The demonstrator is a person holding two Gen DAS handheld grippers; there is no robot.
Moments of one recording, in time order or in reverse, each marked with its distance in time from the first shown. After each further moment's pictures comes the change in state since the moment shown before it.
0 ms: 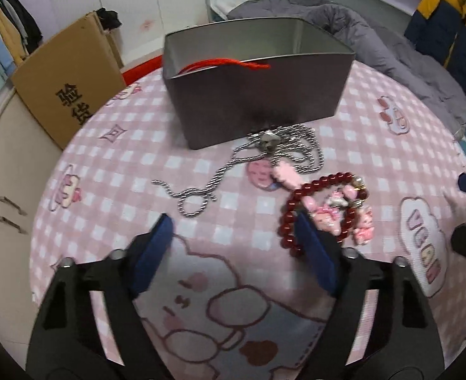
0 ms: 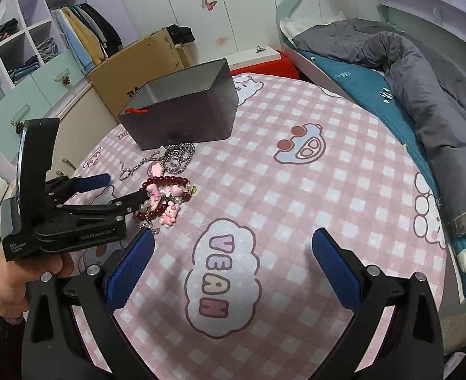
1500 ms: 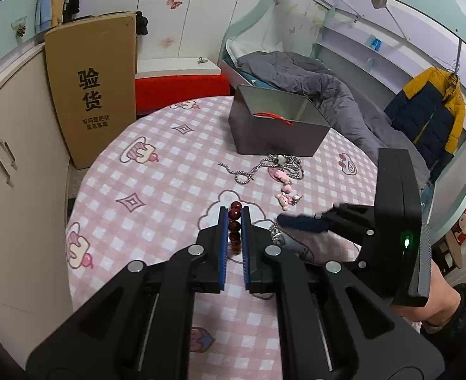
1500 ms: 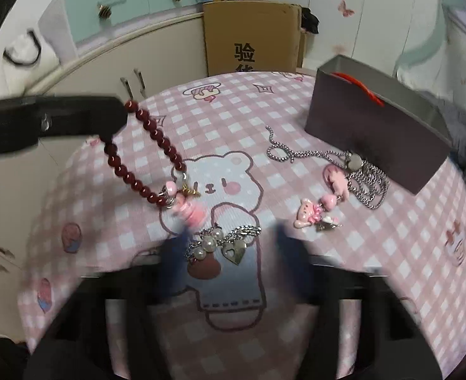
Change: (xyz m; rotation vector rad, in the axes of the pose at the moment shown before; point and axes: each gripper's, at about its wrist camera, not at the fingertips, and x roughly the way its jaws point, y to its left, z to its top) left arm -0.120 0.084 -0.071 -0.239 -0.217 -0.145; right arm 0.070 0.149 -0.016 -0.582 0.068 0.105
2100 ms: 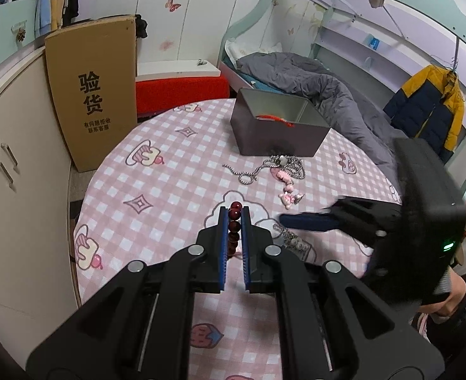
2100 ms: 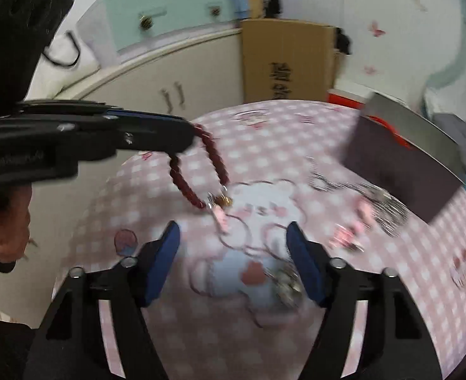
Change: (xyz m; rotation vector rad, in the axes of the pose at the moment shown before) left arm -0.004 0.006 -0.001 0.014 0.003 -0.001; right arm -0.005 0.028 0.017 -0.084 -0.044 0.174
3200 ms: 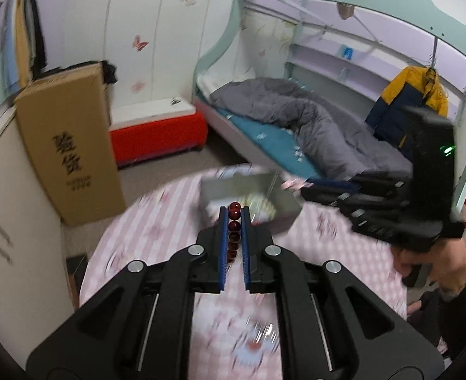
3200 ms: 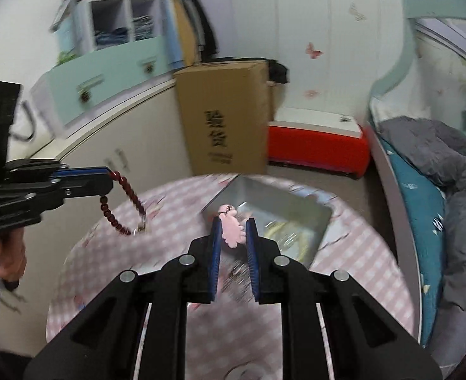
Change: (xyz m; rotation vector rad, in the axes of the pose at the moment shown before) left arm 0.009 -0.048 0.122 0.137 -0.116 -0.068; right arm -0.100 -0.148 0.065 0.234 -0.175 -0.178
